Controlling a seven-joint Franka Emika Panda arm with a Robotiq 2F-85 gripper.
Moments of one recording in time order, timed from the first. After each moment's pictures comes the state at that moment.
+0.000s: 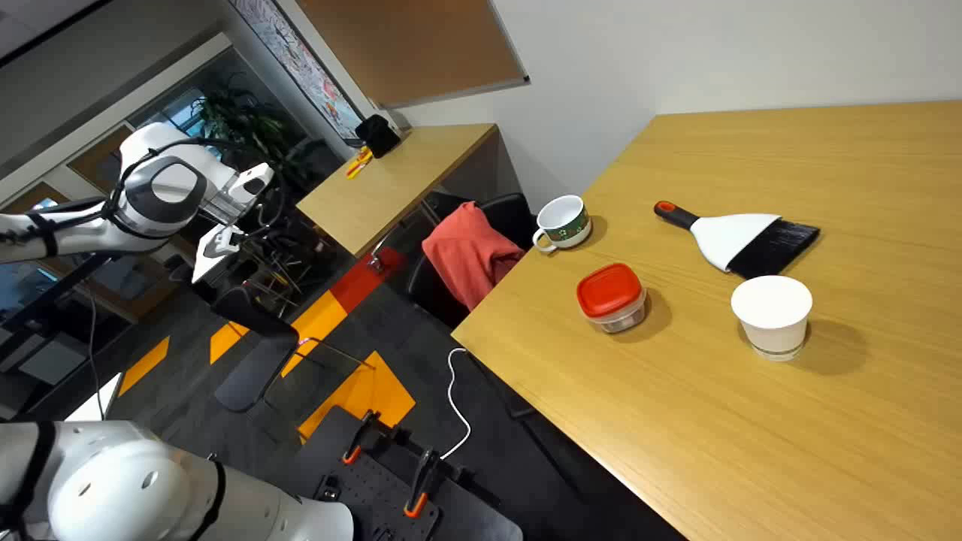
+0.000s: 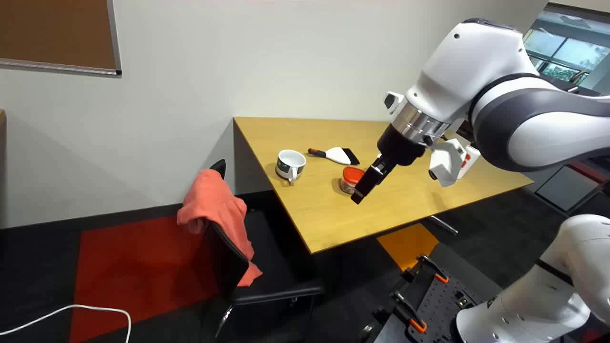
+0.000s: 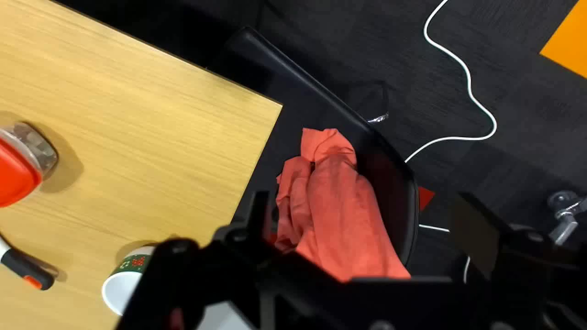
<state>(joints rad) 0.14 -0.38 0.31 -2.50 0.03 2.25 0.29</state>
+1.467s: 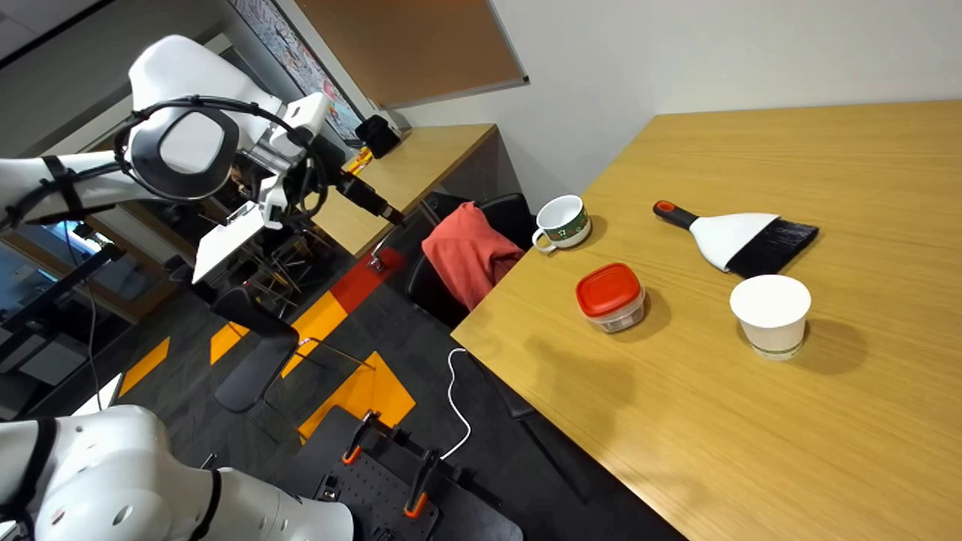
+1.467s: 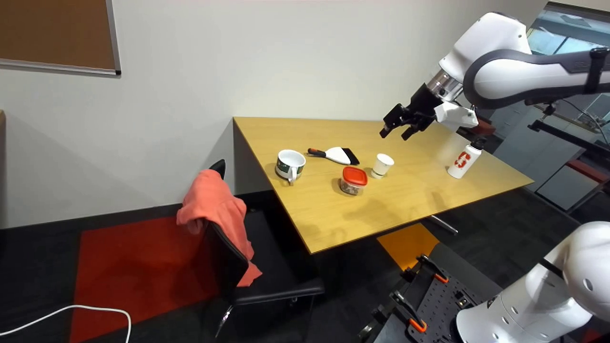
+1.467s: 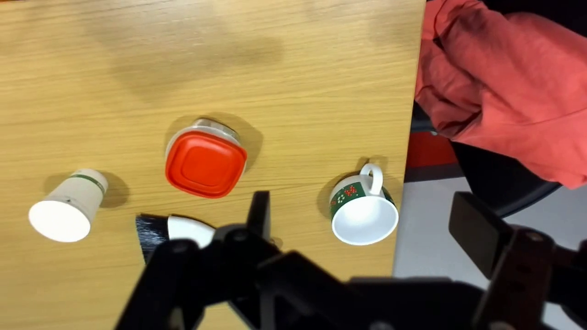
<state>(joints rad) -0.12 -0.41 0.00 -2.48 -0.05 2.36 0.30</state>
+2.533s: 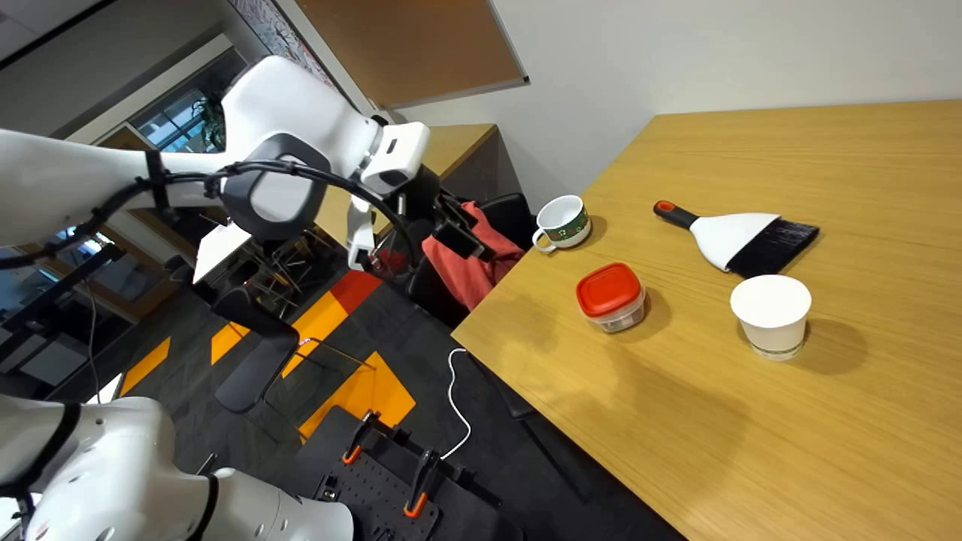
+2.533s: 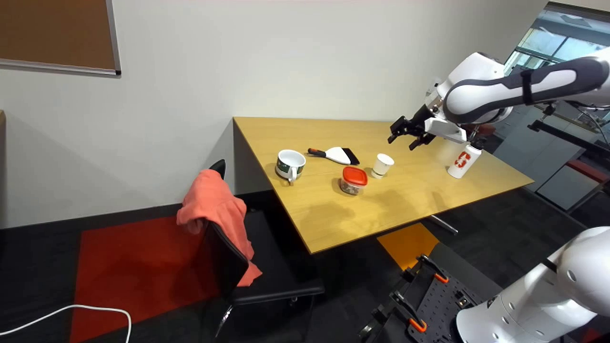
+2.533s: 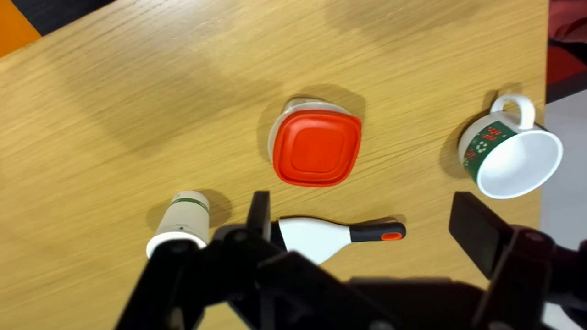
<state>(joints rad) -0.28 -0.18 -0.15 -2.47 -0.06 2.60 0.32</state>
